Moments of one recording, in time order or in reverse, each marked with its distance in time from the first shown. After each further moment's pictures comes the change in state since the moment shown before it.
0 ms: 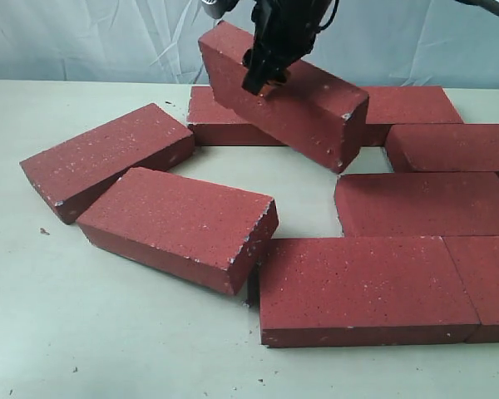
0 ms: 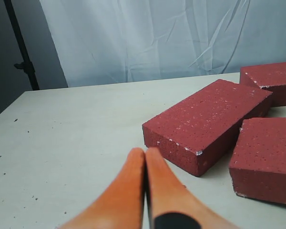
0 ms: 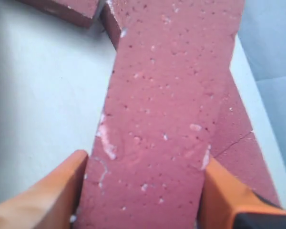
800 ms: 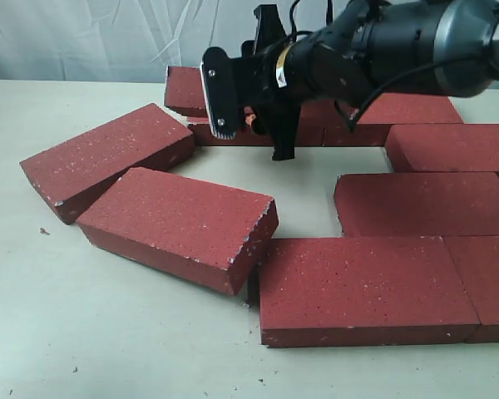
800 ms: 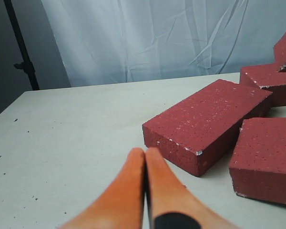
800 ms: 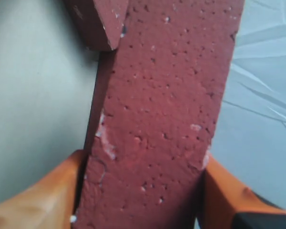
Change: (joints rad) left arm 0.000 0.000 0.000 0.000 0.000 0.000; right arm 0.089 -0.268 0.739 -0.361 -0.864 -0.306
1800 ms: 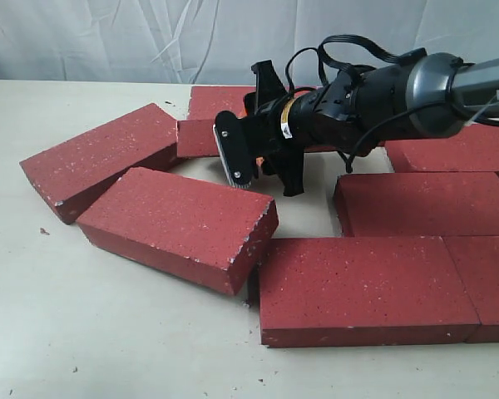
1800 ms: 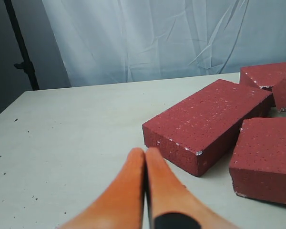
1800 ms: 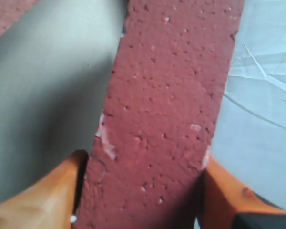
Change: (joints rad) left arm 0.000 0.000 0.000 0.000 0.000 0.000; right arm -0.027 0.090 0.095 -0.118 -0.146 0.006
